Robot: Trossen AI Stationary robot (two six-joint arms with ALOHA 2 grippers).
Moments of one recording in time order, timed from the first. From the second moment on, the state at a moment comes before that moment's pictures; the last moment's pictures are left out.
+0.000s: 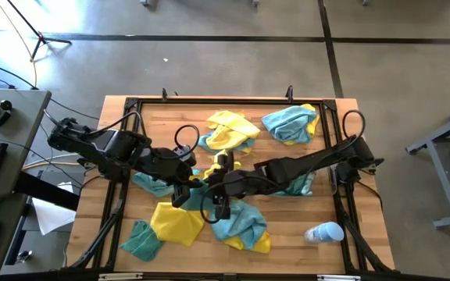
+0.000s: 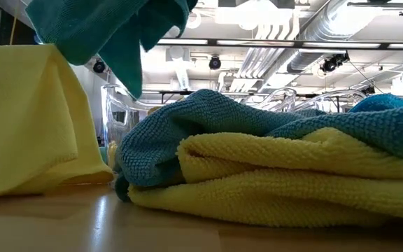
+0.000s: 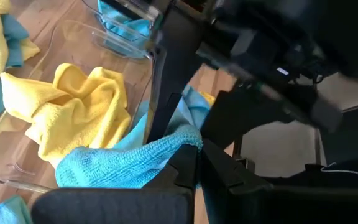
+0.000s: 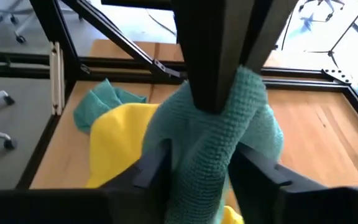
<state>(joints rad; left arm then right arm) -0.34 1.43 1.63 -0.96 -0.14 -0.71 0.31 1.89 1.80 -0.45 0.31 0.10</state>
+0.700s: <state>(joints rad) -0.34 1.38 1.63 -1.10 -0.14 -0.67 0.31 1.89 1.80 -0.45 0.29 0.18</state>
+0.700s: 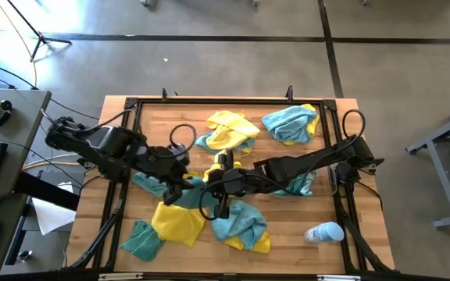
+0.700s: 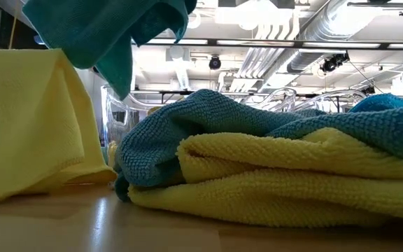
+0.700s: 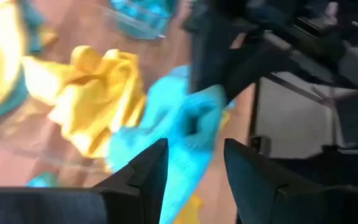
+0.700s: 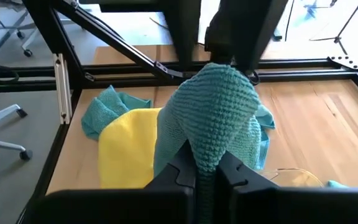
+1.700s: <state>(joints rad) -0.71 1.31 0.97 -0.69 -0.48 -1.19 0.30 1.89 1.80 -0.32 0.28 0.29</state>
